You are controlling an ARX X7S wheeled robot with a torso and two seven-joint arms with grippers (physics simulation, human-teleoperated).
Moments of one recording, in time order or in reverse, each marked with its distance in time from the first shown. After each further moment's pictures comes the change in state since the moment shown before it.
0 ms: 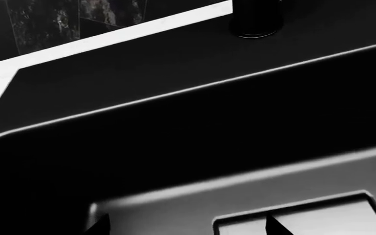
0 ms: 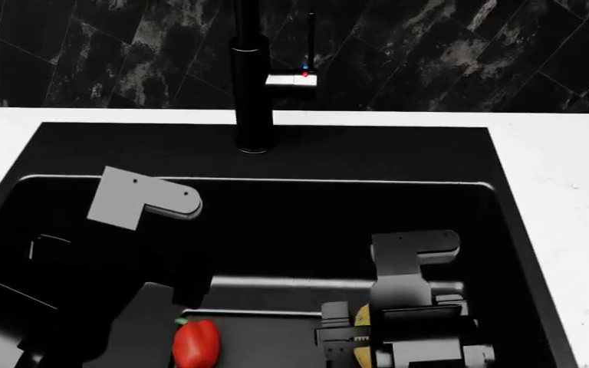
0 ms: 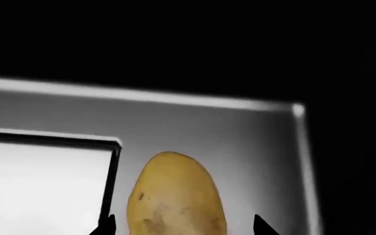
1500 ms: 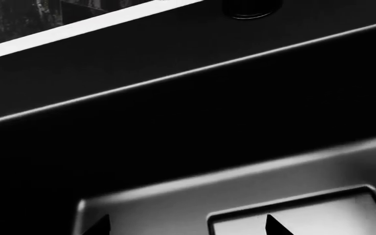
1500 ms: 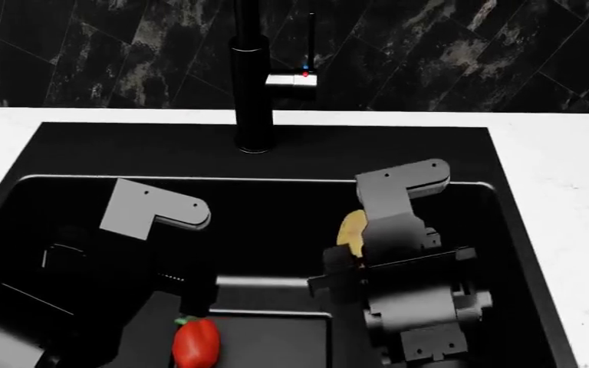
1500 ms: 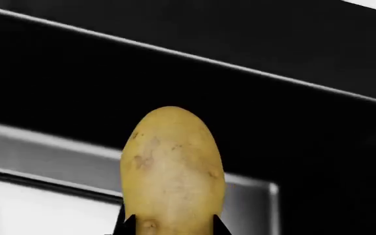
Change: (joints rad) left arm -0.014 0.008 0.059 -0.138 -0.028 0.112 0.005; right arm 0.006 0.002 0.081 -0.324 -0.237 0.175 -0.117
